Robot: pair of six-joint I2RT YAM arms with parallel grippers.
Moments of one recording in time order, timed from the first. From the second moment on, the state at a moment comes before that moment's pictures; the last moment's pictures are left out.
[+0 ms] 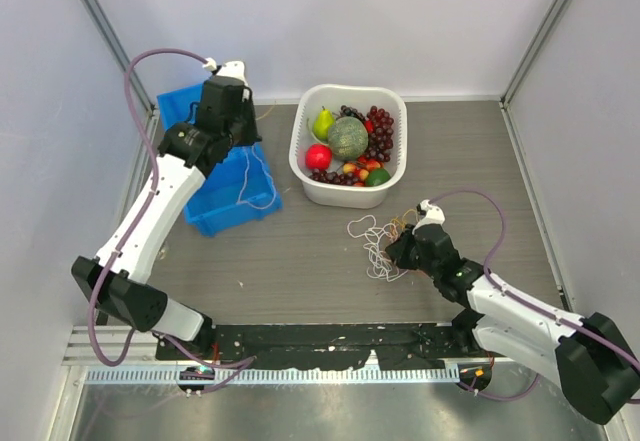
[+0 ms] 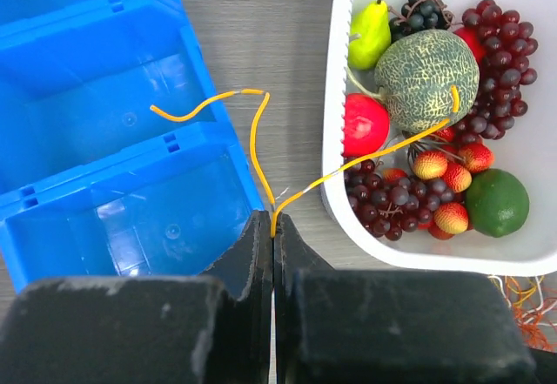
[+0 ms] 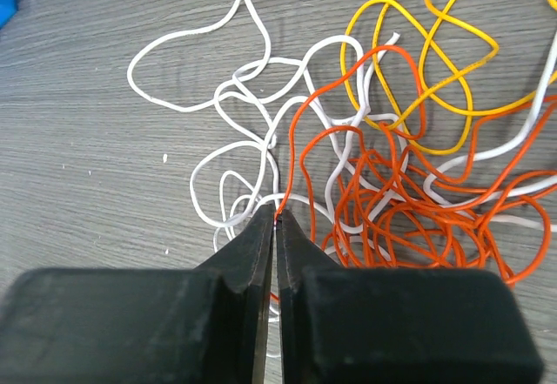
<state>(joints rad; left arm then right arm) -0.46 1.46 1.66 -0.75 -0.30 -0.32 0.59 0.92 0.26 0.03 0.10 0.68</state>
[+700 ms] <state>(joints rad) -0.38 1.33 1.64 -0.66 -0.11 -0.32 0.59 0.85 0.23 0.04 0.12 0.68</state>
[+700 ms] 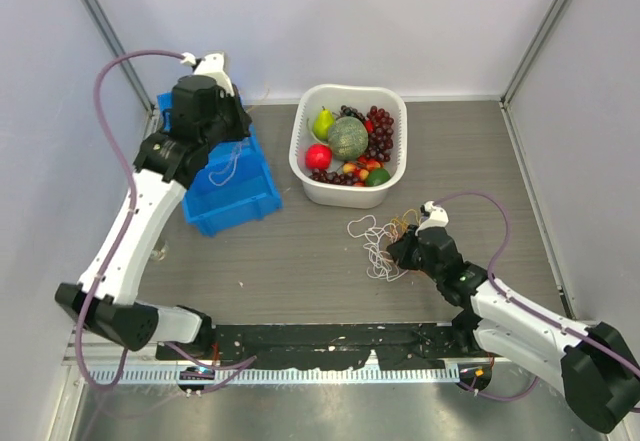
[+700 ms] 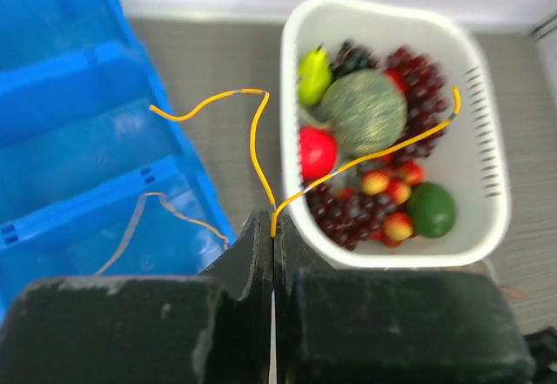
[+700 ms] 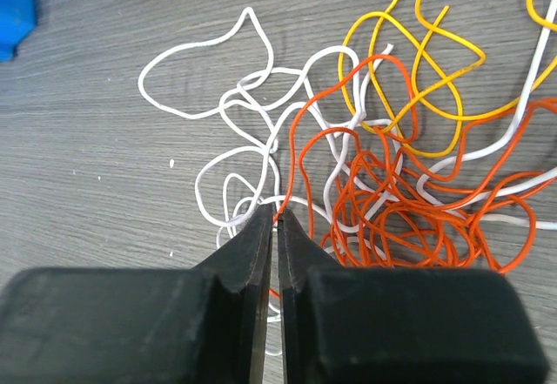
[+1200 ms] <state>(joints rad) -0.35 1.50 1.33 -0.74 -0.47 -0.45 0.59 0.79 0.21 0.04 0.12 0.68</state>
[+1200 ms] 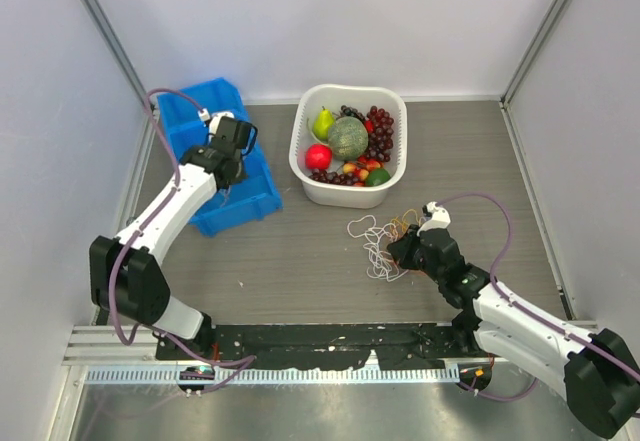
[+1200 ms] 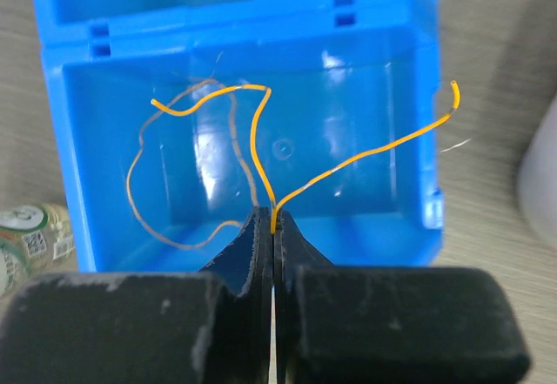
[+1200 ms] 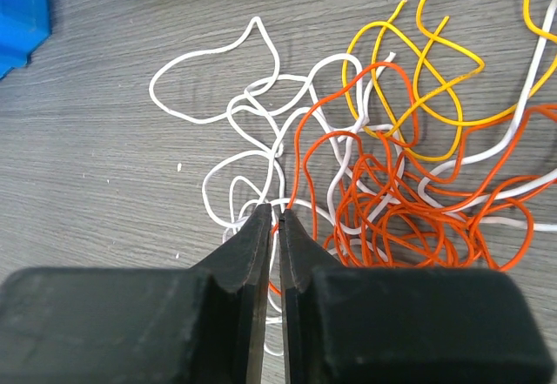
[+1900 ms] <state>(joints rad) -0.34 1.53 1.28 -0.77 -0.46 -0.42 0.59 0.78 0.21 0.04 0.12 0.68</state>
